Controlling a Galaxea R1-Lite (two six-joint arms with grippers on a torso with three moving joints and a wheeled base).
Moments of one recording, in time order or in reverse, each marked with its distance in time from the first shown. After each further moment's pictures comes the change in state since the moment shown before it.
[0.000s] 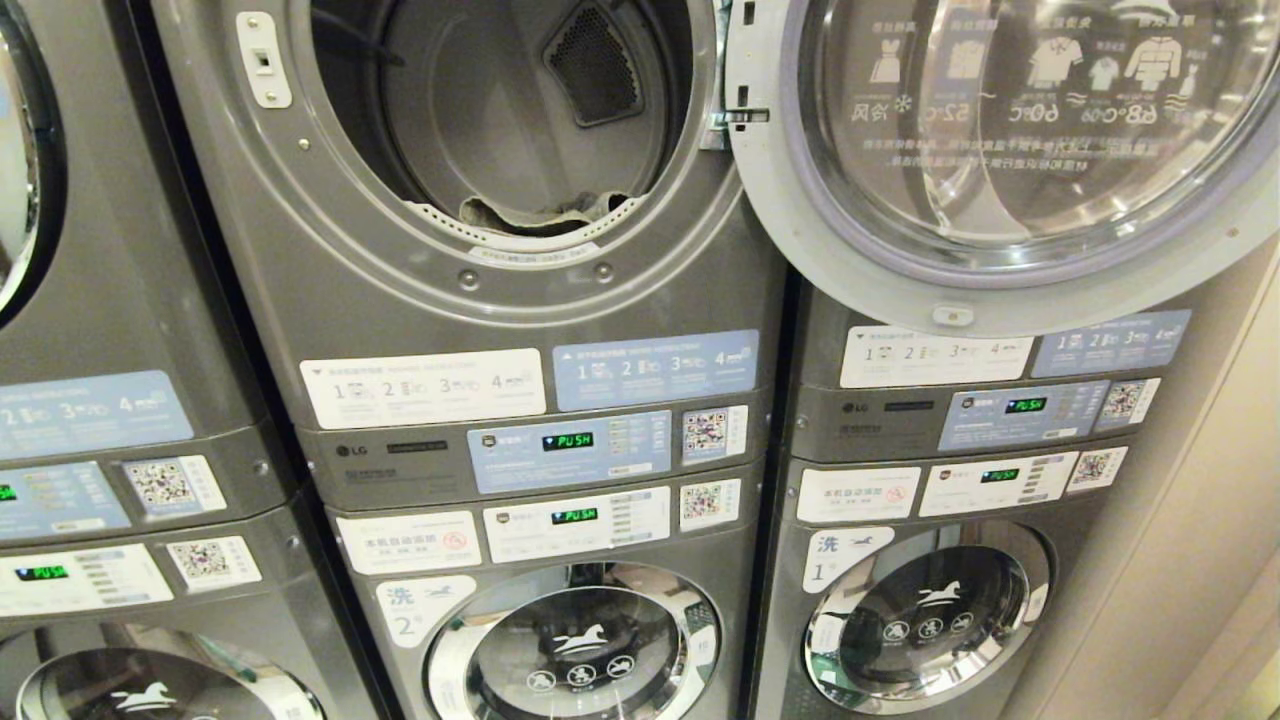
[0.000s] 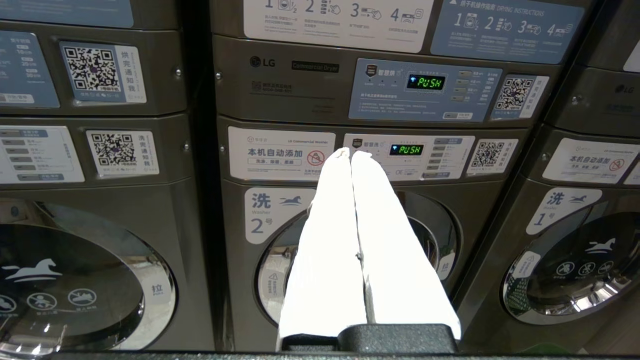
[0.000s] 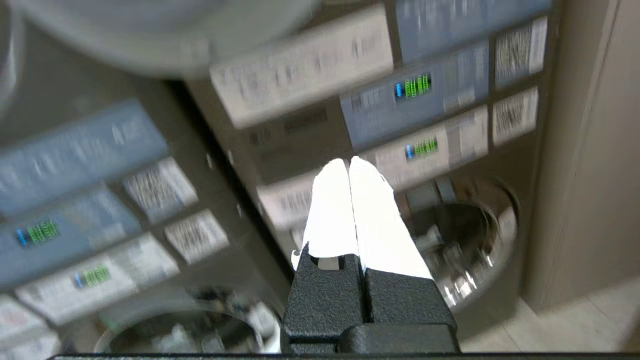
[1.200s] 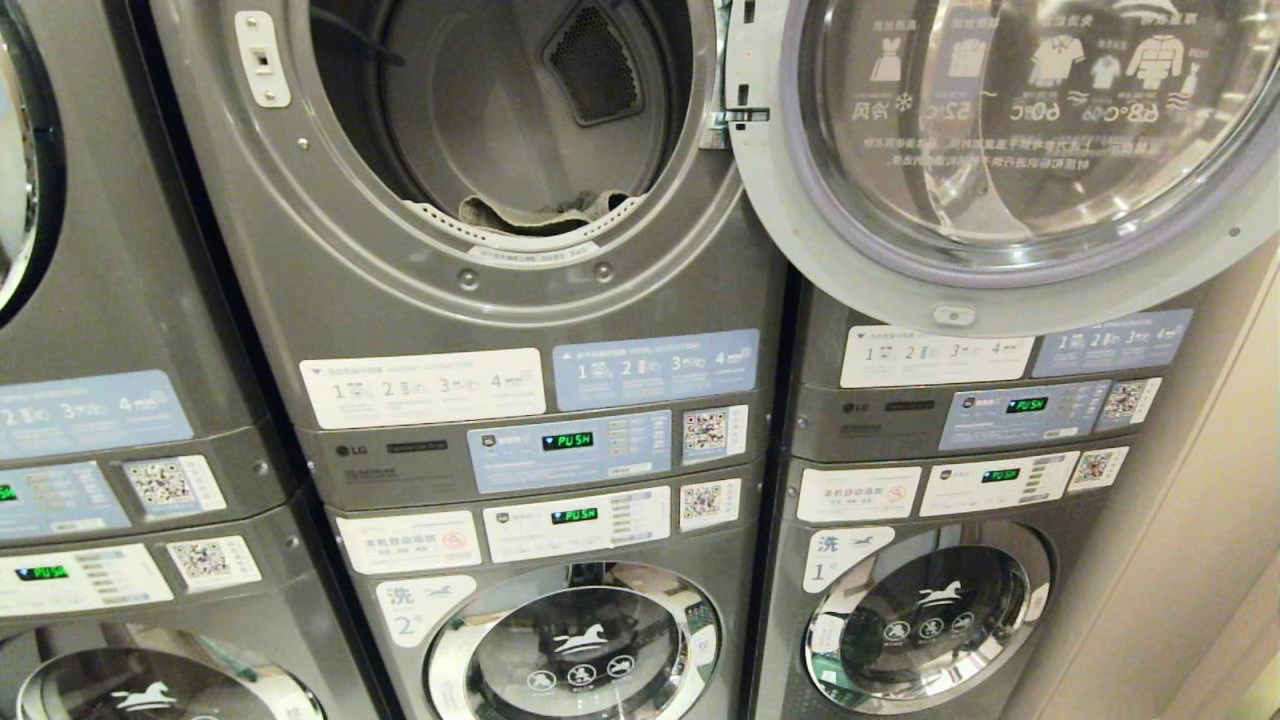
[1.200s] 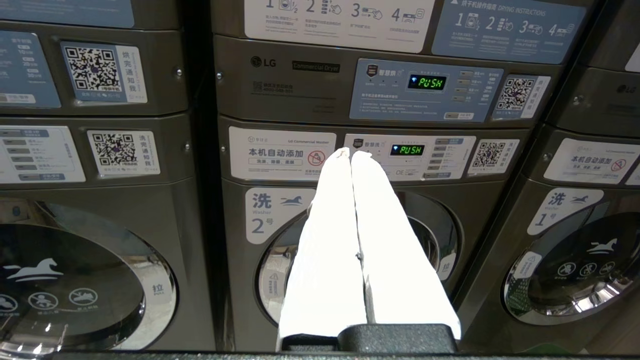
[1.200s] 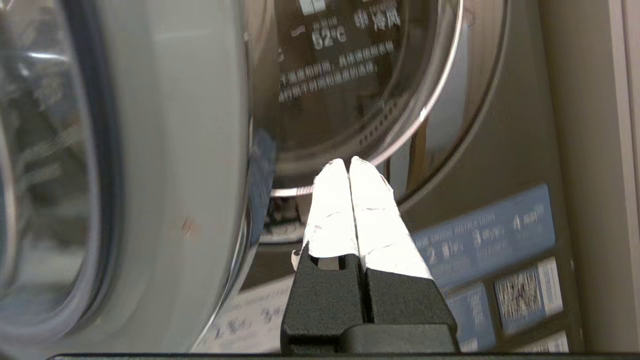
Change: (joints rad) left arm 0.001 0.000 0.000 0.000 0.000 0.000; right arm -0.006 0.903 -0.685 -0.699 -0.057 0.266
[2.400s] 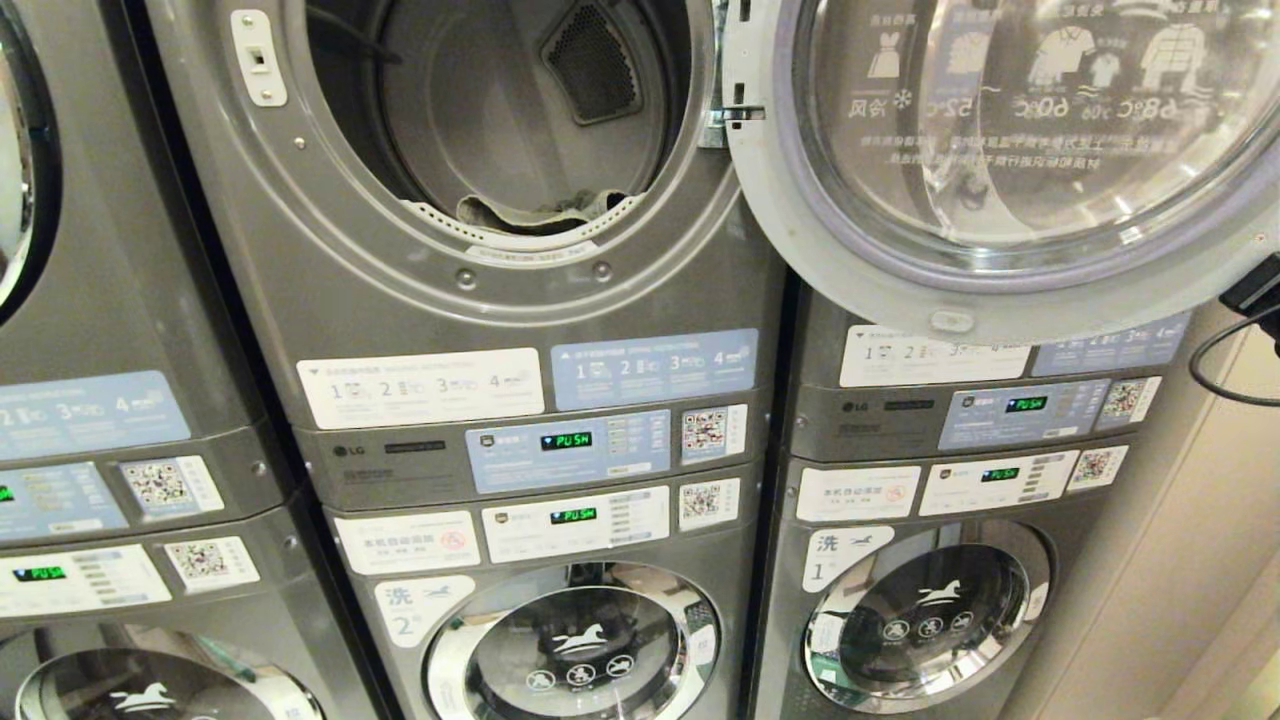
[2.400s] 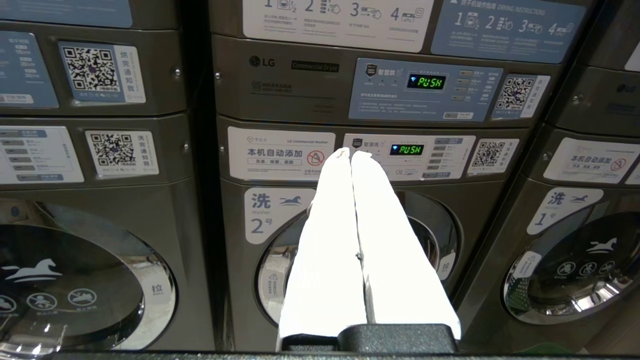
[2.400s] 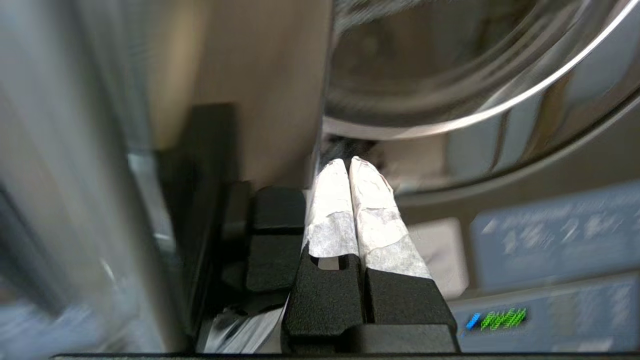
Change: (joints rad) left arm 0.000 0.000 0.000 0.000 0.000 0.000; right arm 0.163 0.080 -0.074 0.043 0.137 -0.001
